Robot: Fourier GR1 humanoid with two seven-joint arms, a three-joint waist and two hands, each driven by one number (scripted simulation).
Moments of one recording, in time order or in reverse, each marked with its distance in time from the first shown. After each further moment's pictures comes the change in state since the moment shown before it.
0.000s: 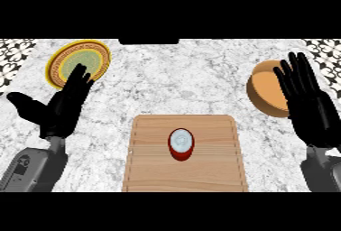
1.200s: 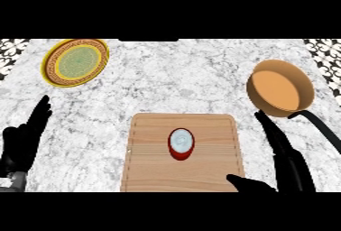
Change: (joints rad) left arm 0.264 0.198 0.001 -0.052 -0.233 0.055 0.001; right arm 0.272 -0.131 0.445 -0.323 1.105 -0.341 0.632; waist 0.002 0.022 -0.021
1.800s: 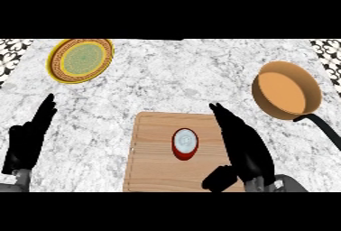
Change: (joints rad) left arm -0.019 -0.016 -0.007 0.009 -0.018 -0.018 -0.002; right arm -0.393 0.162 0.093 0.093 -0.122 0.547 0.496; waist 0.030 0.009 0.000
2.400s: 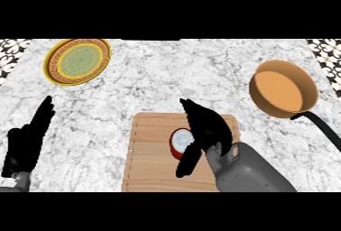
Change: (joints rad) left arm 0.021 -0.019 0.019 -0.011 -0.019 0.007 -0.001; right arm -0.225 0.187 -0.021 0.292 -0.173 0.130 0.069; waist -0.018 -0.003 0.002
